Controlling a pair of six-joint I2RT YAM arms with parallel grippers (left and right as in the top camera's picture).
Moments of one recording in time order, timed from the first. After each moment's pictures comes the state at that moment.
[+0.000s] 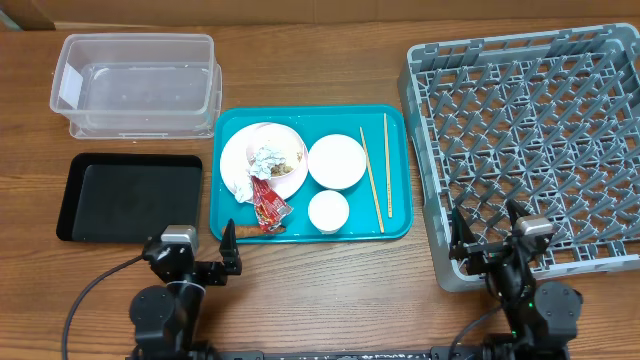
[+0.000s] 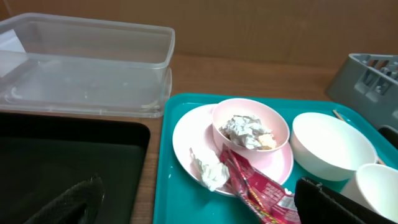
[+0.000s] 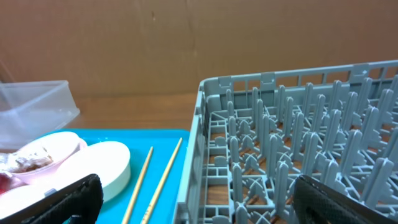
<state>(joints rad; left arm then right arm) 0.07 0.04 0.17 -0.36 0.15 -0.10 -0.01 0.05 0.17 -0.23 -0.21 0.12</state>
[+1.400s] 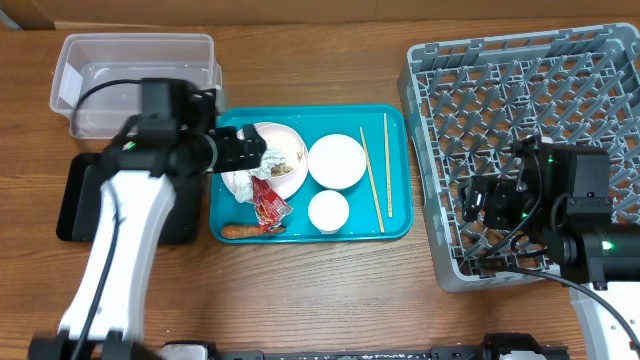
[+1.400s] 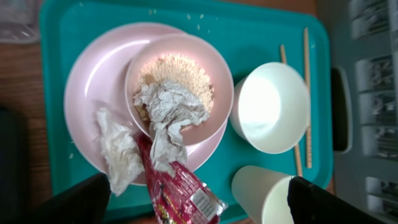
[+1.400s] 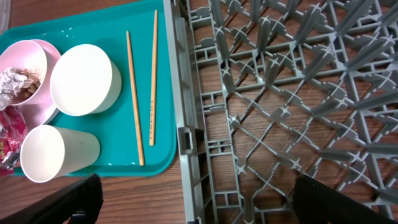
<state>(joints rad) -0.06 1.50 1.27 -0.86 0.34 -0.19 -0.01 1.01 1.07 -1.04 -0.19 0.13</state>
